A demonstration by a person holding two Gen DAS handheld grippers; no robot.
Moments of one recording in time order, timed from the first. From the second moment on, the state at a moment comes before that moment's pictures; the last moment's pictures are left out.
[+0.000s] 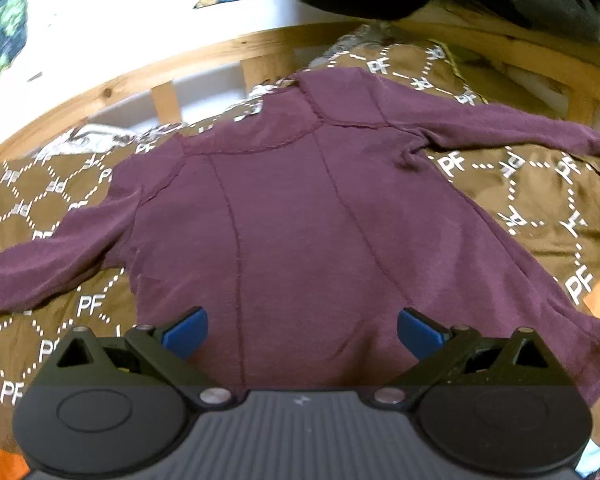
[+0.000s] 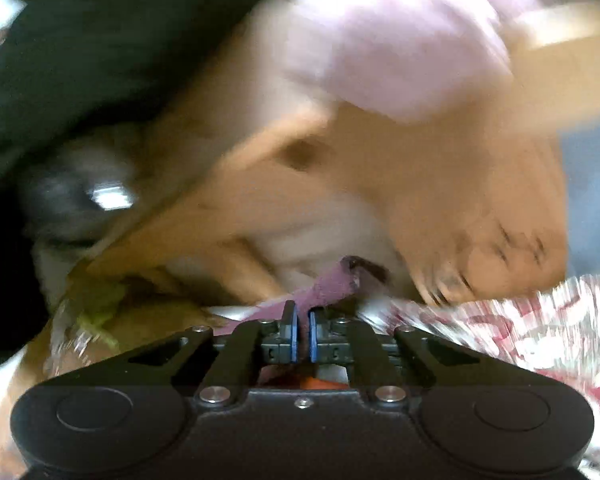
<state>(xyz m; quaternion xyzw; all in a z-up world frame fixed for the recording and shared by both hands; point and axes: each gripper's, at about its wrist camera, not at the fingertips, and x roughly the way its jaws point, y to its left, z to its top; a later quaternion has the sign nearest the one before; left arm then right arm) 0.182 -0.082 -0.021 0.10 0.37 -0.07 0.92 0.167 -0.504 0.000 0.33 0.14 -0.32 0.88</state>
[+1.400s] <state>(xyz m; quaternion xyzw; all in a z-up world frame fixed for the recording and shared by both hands) 0.200 0.102 -0.011 0.01 0.34 0.11 0.94 0.157 -0.141 -0.057 -0.19 0.25 0.31 0.90</state>
